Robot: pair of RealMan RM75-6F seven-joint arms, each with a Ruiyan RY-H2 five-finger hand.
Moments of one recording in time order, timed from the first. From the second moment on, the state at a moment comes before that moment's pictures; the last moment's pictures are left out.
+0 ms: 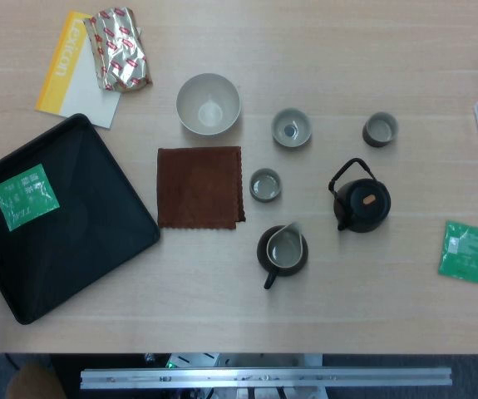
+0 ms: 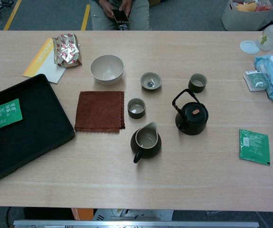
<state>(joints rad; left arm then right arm) -0.07 -1.09 -0.03 -1.79 1.48 1.51 0.24 0.13 -1.09 0.04 -1.71 -1.50 1.39 -0.11</state>
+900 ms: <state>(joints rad) -0.03 -1.08 -0.02 -1.76 1.50 1.56 0.18 0.37 -1.04 0.07 -1.80 -1.53 1.06 -0.15</state>
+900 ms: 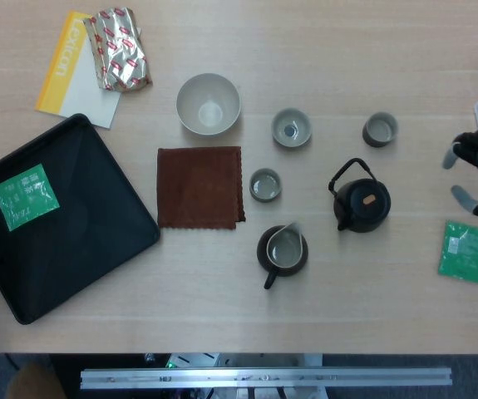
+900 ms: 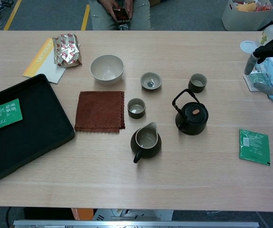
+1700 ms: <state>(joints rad) -0.02 -1.08 -0.03 -1.75 1.48 1.56 0.16 0.69 -1.33 0.13 -1.64 -1.33 0.74 -0.28</state>
